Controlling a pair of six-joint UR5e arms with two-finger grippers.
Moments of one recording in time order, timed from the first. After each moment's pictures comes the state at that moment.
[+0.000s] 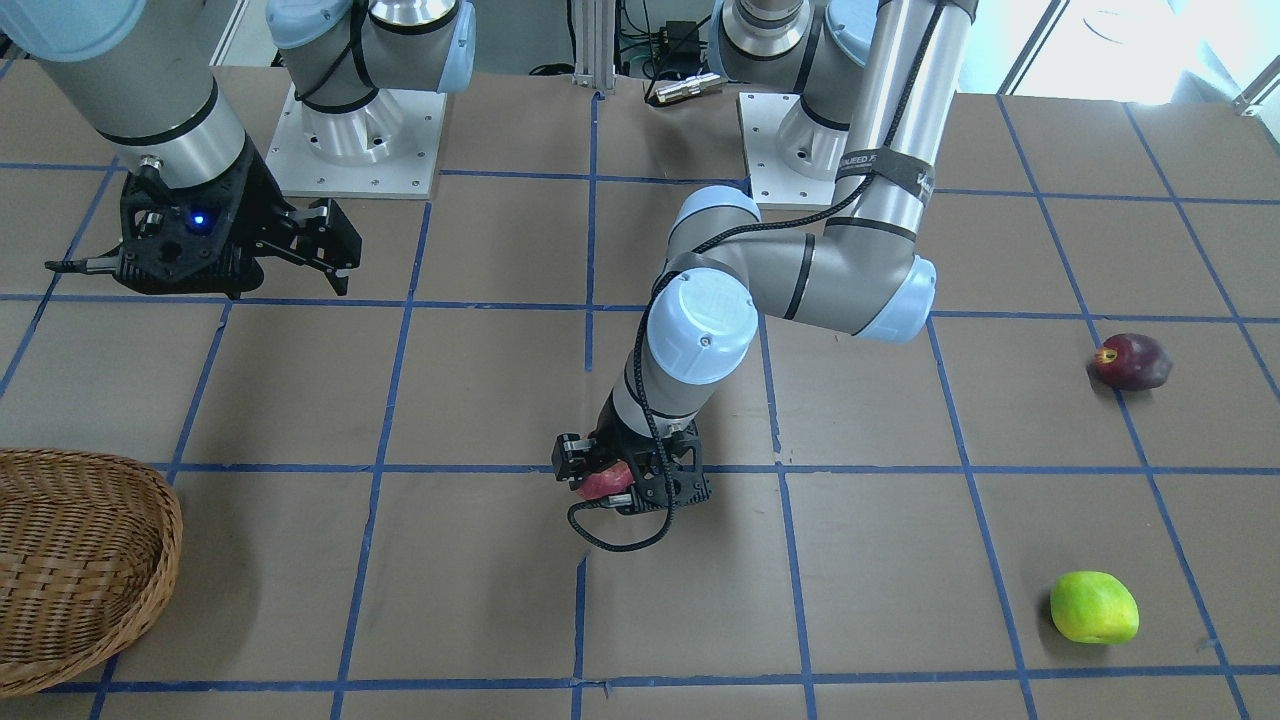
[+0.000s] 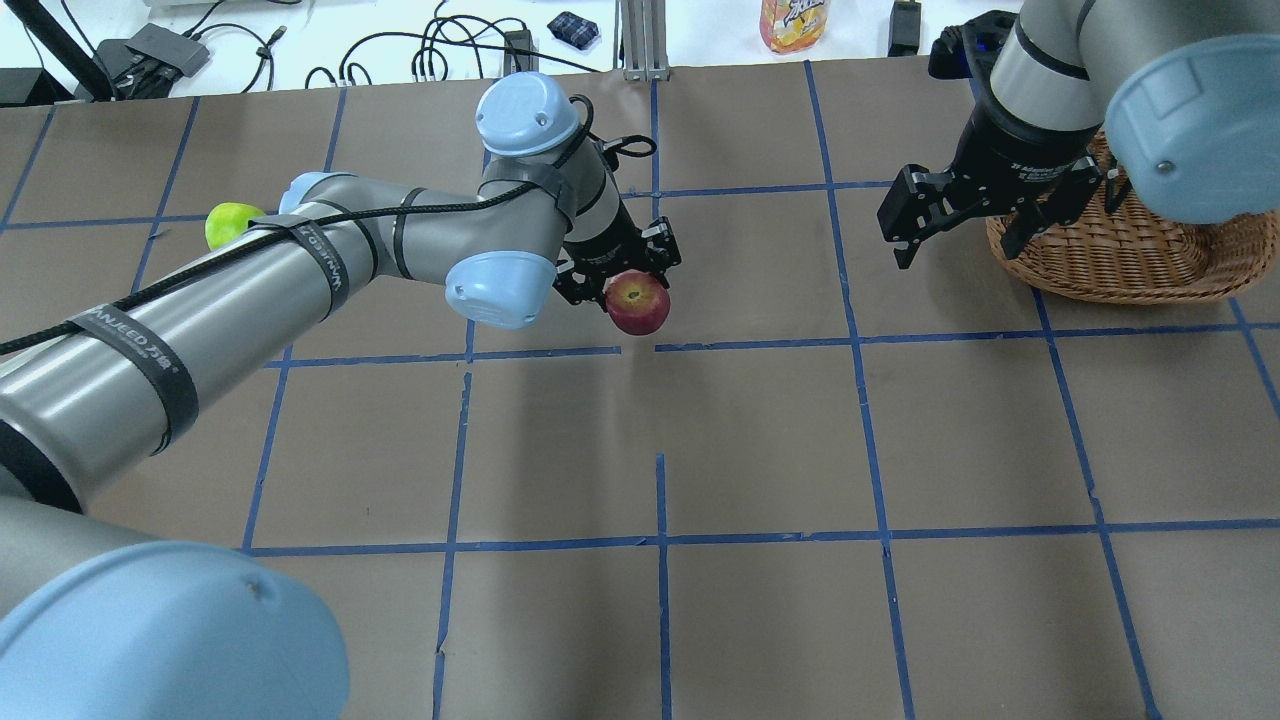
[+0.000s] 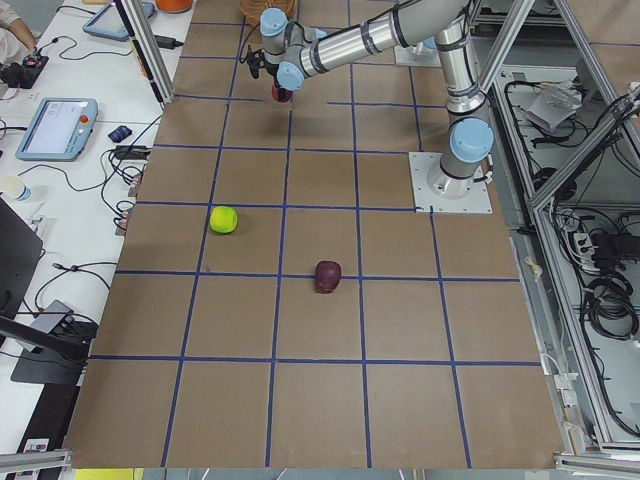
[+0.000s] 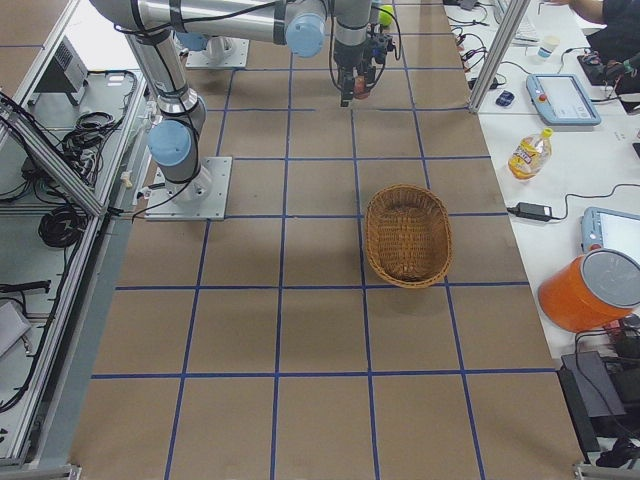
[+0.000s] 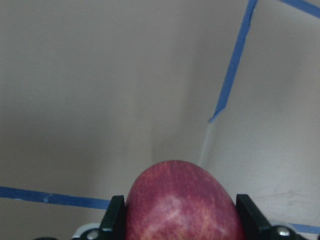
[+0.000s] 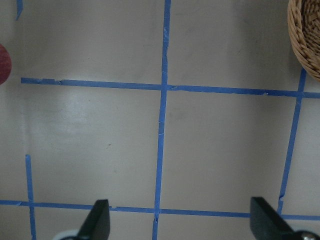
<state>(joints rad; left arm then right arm) -1.85 -2.09 -1.63 -0.90 1.37 -0.52 1.52 -1.54 1.65 -1.63 -1.56 -0.11</state>
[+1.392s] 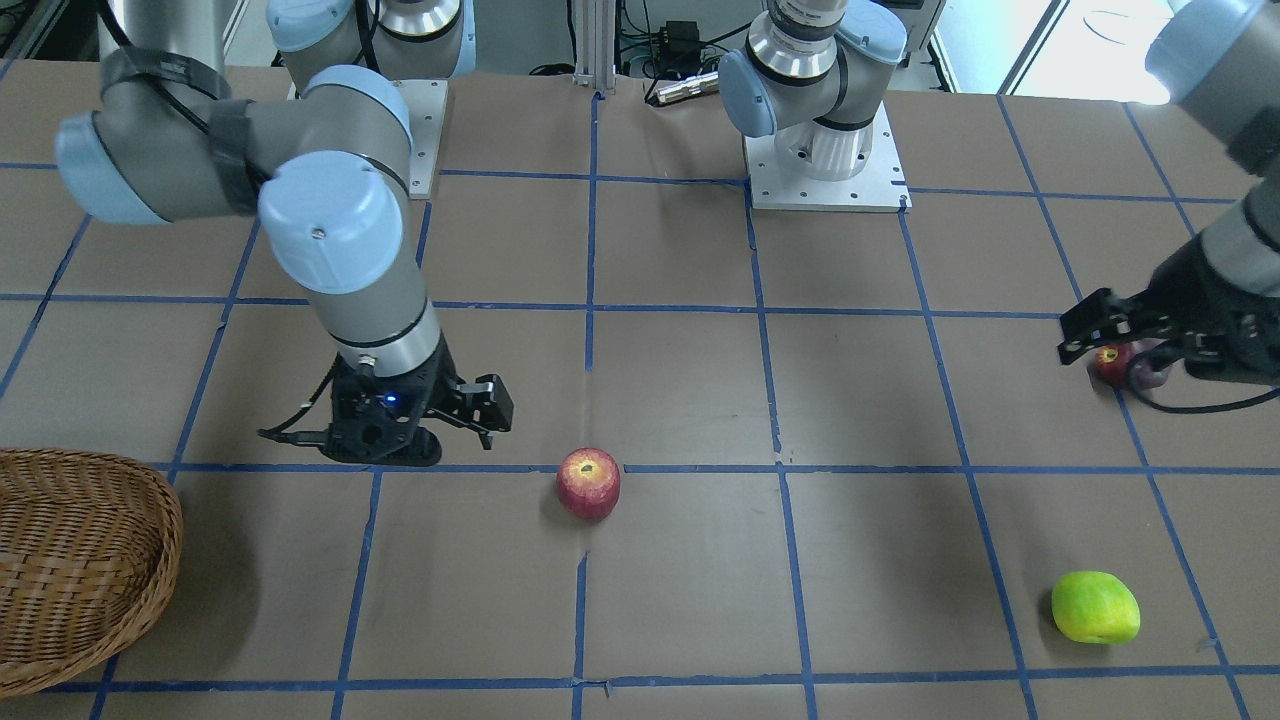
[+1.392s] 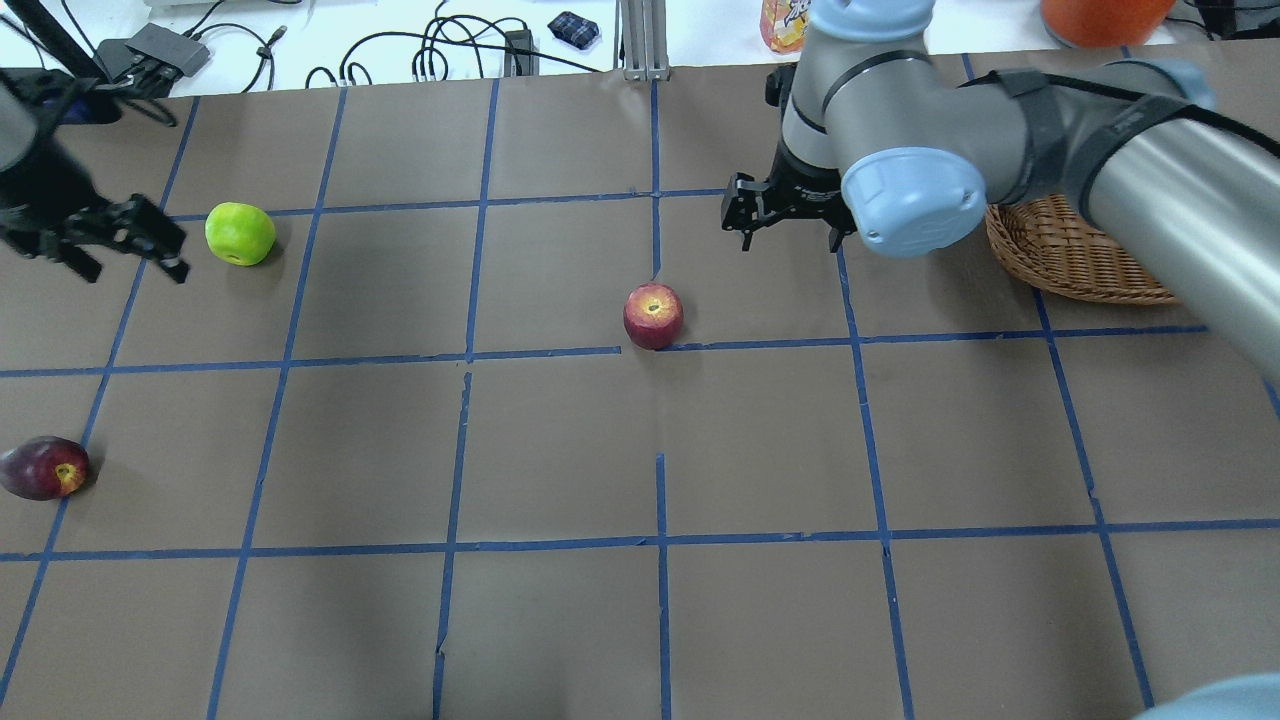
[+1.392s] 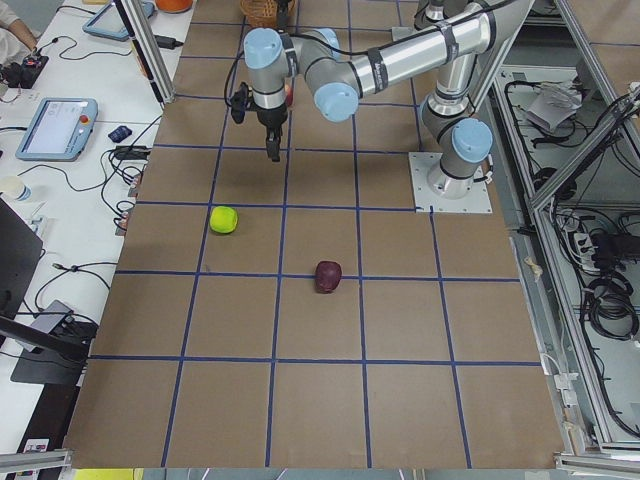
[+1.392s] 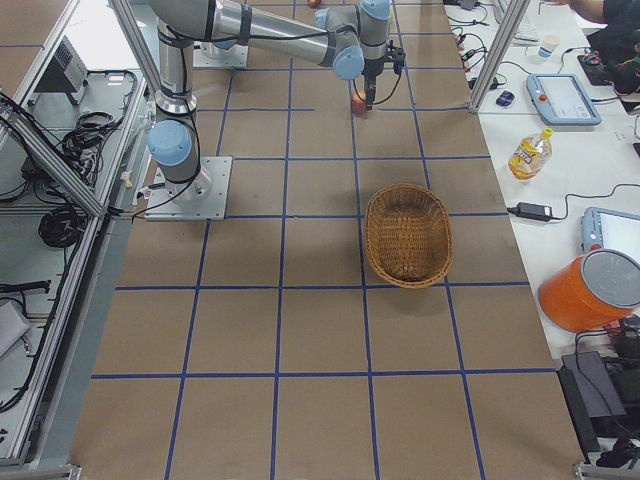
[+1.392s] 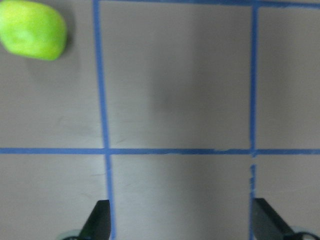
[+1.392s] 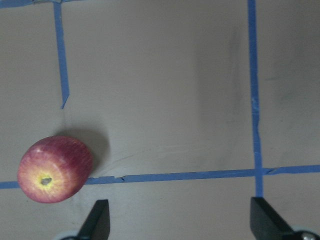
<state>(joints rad) -1.02 -1.72 -1.64 -1.41 1.61 0.65 1.75 -1.23 1.62 -2.03 -1.54 0.24</state>
